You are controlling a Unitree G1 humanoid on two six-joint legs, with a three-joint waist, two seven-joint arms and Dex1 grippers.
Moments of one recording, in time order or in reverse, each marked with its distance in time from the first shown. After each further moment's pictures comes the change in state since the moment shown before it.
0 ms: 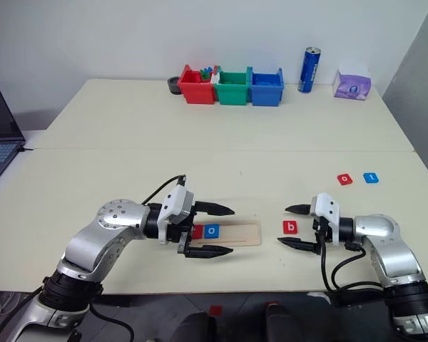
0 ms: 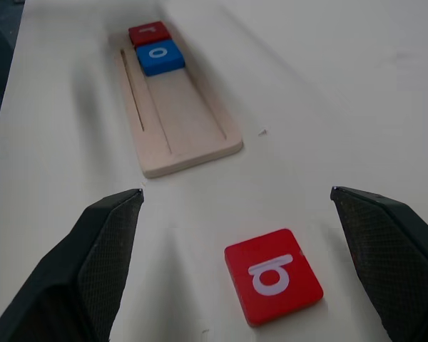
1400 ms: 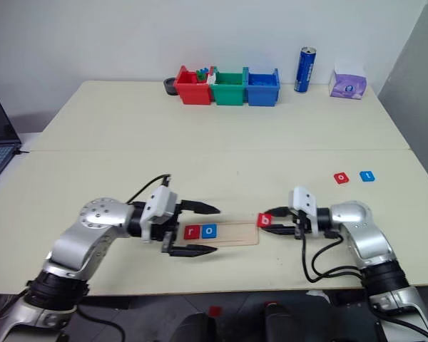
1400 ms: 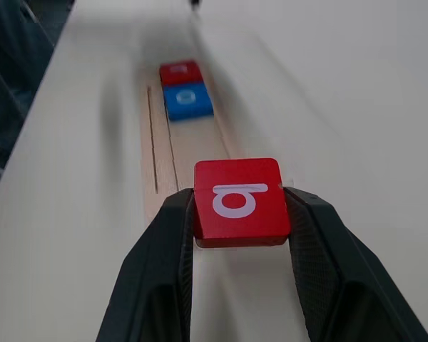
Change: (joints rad) left arm 0.096 0.124 0.103 0.090 0.009 -0.142 -0.093; right arm -0.213 0.159 0.135 0.030 -0.034 0.033 0.011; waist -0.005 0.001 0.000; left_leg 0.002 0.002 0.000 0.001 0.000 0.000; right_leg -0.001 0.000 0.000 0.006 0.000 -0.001
